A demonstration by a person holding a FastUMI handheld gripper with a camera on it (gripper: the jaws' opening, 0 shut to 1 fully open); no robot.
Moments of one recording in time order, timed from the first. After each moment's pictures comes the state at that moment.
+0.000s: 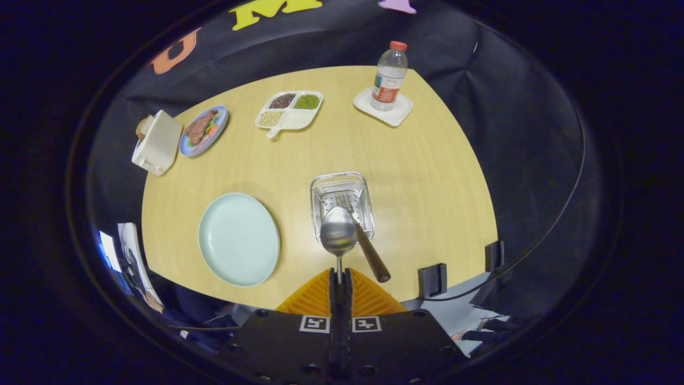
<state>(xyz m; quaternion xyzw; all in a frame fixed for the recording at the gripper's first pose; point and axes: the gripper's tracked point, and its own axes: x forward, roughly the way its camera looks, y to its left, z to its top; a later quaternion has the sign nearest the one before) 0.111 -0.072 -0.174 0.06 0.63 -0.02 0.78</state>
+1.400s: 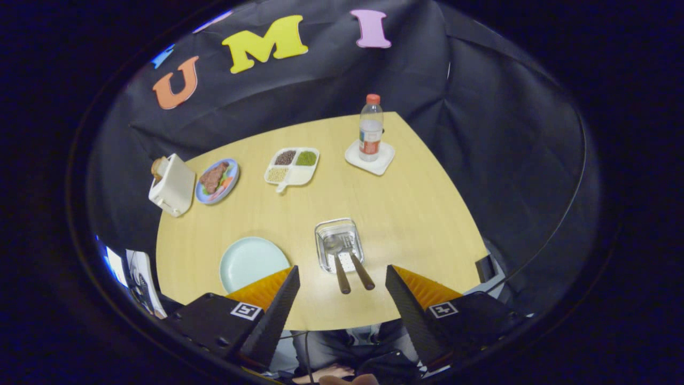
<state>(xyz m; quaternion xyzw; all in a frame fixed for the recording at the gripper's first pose) 0.124 -0.087 -0.095 0.10 0.45 -0.04 0.89</state>
